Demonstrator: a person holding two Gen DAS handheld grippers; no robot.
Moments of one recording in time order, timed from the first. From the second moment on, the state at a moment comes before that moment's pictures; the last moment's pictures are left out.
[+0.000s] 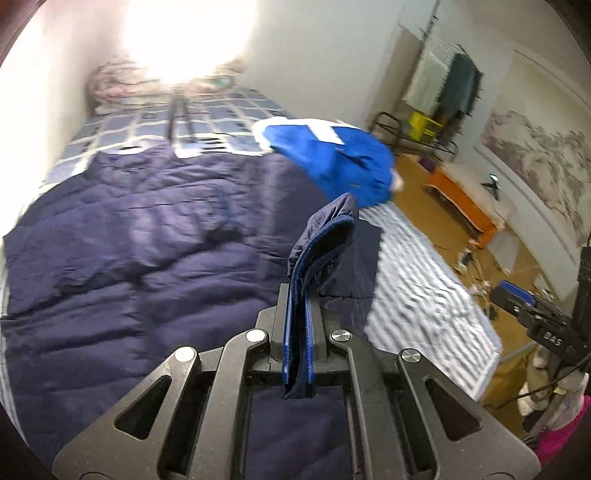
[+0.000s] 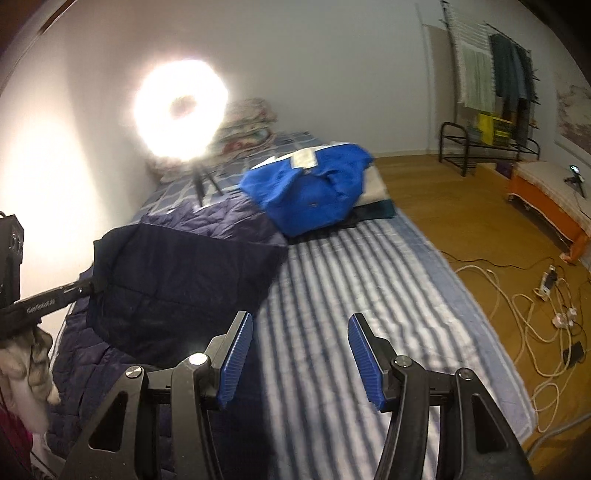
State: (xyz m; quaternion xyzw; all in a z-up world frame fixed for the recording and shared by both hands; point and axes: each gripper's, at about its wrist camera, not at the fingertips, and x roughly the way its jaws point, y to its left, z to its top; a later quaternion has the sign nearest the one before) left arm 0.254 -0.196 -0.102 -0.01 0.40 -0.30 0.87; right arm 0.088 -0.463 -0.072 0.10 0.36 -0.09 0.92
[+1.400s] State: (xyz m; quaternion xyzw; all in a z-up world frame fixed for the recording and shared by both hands) left arm 0.480 0.084 -0.210 -0.13 0.38 -0.04 0.91; right arm 0.406 -0.370 -0.225 -0.03 0.47 -0.03 0.88
